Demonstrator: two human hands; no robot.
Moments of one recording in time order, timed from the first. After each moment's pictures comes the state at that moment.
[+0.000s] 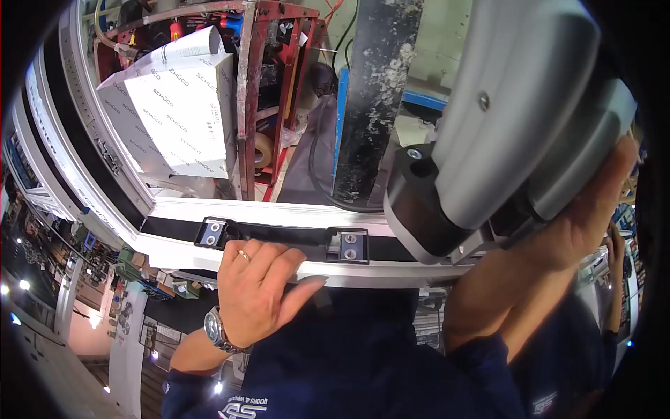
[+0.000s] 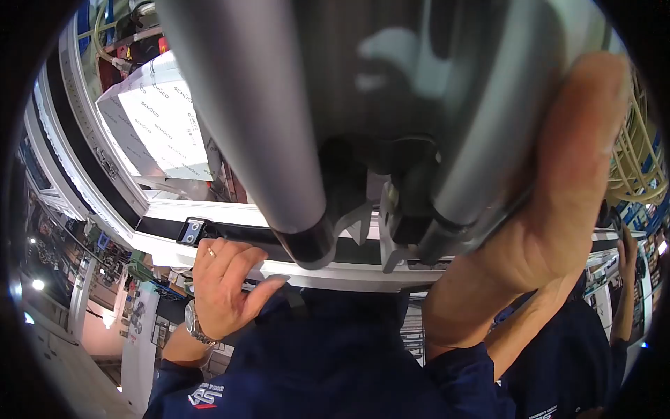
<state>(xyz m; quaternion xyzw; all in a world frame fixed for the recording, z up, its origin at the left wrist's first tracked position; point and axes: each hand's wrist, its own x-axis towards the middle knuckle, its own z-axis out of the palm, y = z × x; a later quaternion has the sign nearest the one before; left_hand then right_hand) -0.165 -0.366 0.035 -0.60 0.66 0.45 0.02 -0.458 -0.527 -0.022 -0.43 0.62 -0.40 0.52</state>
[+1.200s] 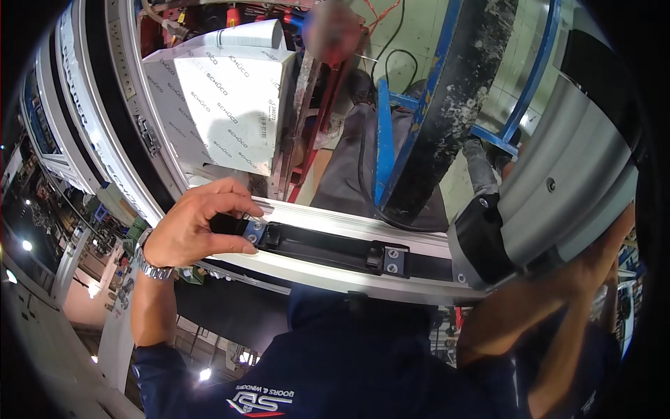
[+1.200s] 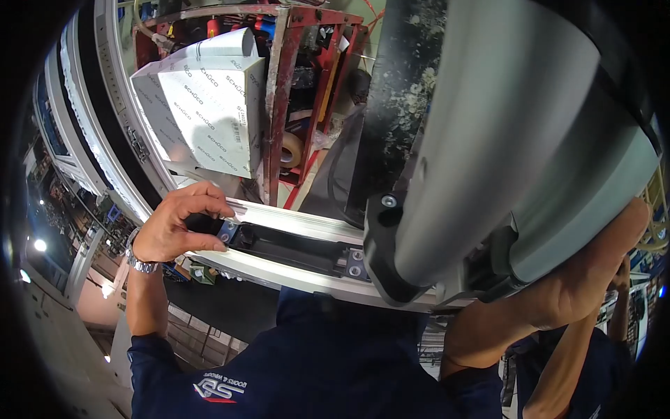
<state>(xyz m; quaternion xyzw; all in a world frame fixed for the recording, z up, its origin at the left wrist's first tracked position) -0.020 -0.407 0.000 -0.57 0.45 0.69 0.05 -0.453 -0.514 -0.026 -0.60 0.65 -0.30 0.36</state>
